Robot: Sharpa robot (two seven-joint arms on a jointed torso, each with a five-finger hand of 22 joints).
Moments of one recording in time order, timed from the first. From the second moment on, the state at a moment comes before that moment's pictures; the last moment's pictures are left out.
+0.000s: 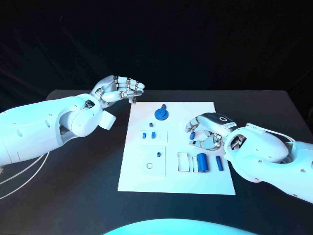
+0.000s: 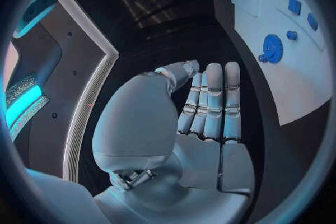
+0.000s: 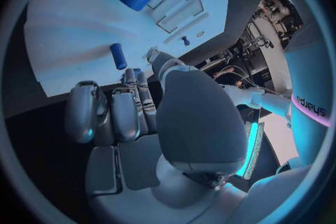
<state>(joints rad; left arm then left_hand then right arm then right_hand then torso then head) 1.20 -0.92 0.01 1.45 -0.28 -0.14 0.34 1.41 -0.18 0.59 -0.01 0.23 0.85 0.20 0.28 0.35 0.80 0.14 0.63 0.20 1.04 0.06 1.13 0.47 0.17 0.85 0.15 0.99 0.76 1.19 -0.87 -0.13 1.79 -1.65 -0.35 -0.35 1.45 -0.25 0.33 0.21 0.15 0.92 0.12 0.21 0.35 0.97 0.11 0.17 0.14 1.47 0.02 1.30 1.20 0.06 1.44 0.12 1.22 1.31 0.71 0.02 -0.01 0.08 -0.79</state>
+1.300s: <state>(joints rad) 1.20 -0.92 0.01 1.46 -0.28 -0.13 0.33 1.40 -0.17 0.59 -0.01 0.23 0.85 0.20 0.28 0.35 0.80 0.14 0.63 0.20 1.04 0.06 1.13 0.47 0.17 0.85 0.15 0.99 0.76 1.20 -0.81 -0.12 1.68 -1.64 -0.29 -0.35 1.53 -0.22 0.43 0.27 0.16 1.02 0.12 0.22 0.36 1.10 0.07 0.25 0.12 1.47 0.00 1.34 1.23 0.06 1.47 0.10 1.32 1.31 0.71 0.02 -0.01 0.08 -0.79</state>
